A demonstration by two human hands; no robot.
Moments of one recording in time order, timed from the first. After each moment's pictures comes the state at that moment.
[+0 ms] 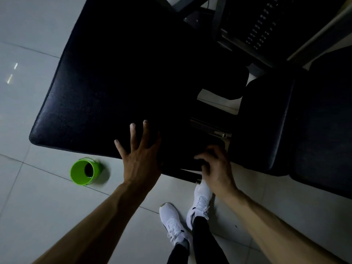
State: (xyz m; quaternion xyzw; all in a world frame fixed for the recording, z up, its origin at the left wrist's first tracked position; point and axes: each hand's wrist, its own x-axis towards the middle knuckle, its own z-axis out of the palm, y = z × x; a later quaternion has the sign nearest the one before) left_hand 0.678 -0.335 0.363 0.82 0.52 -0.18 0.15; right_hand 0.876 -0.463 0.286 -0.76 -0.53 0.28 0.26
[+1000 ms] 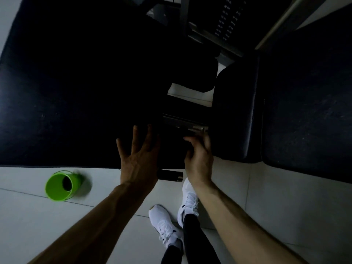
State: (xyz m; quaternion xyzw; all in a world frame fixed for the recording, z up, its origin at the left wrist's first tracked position) left_hand 0.723 -0.358 0.338 0.86 0.44 -0.23 0.13; right_hand 0.862 -0.448 0.284 -0.85 -0.34 0.22 0.33
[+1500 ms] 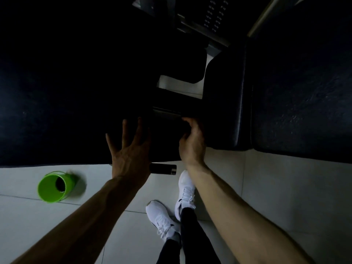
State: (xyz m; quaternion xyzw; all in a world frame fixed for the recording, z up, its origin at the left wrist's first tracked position) left_hand 0.724 -0.360 0.332 0.86 0.45 -0.24 0.10; right_hand 0.878 -0.429 0.275 -0.86 -0.26 0.22 0.37
